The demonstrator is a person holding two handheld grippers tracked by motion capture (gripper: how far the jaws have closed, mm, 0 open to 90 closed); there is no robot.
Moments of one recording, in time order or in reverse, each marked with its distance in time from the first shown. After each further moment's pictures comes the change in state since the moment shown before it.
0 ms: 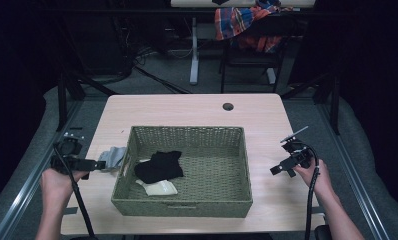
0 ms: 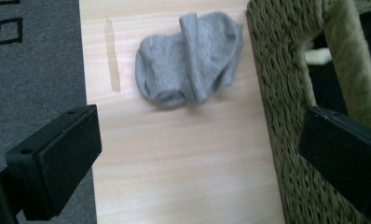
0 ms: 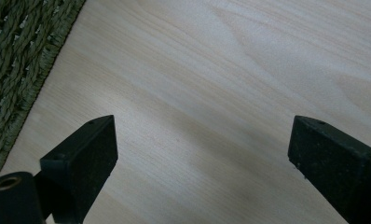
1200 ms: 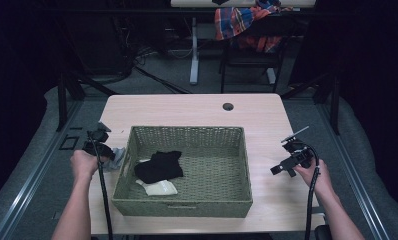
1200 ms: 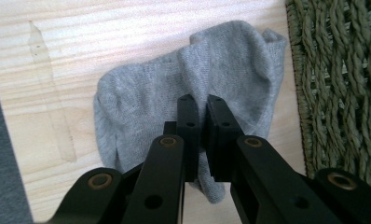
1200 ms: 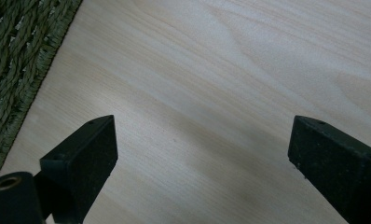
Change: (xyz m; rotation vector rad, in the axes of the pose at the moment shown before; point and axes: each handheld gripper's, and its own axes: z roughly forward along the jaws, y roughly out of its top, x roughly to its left) left arm 0.007 0.062 0.110 0.235 -0.052 0.018; right arm -0.003 -0.001 0.001 -0.002 -0.013 0.008
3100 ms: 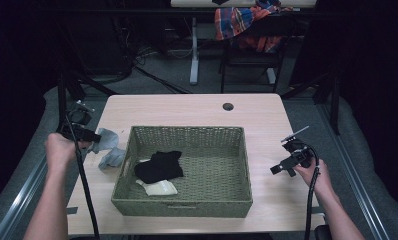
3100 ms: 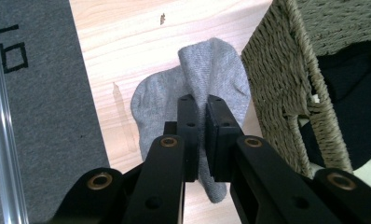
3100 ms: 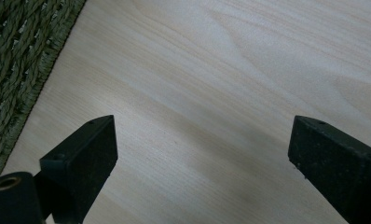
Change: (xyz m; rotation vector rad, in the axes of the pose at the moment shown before) left arm -0.011 0.003 -0.107 -0.144 0.057 0.114; right arm 0.000 0.002 -0.002 0.016 0.001 -0.017
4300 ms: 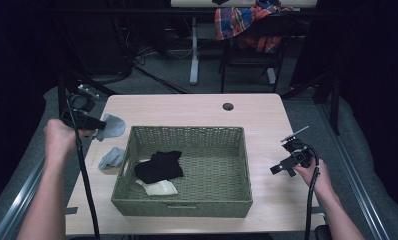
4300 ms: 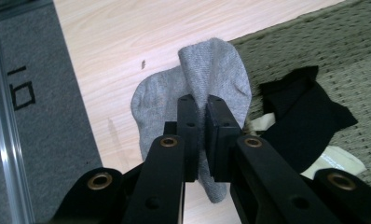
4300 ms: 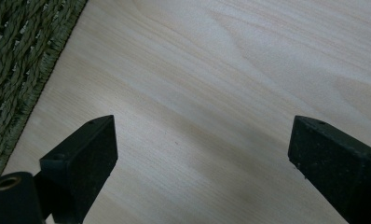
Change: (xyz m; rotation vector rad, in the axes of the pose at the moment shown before) left arm -0.028 0.024 -0.053 -0.080 -0.003 0.085; right arm 0.000 0.000 0.000 -0.003 0.007 0.000
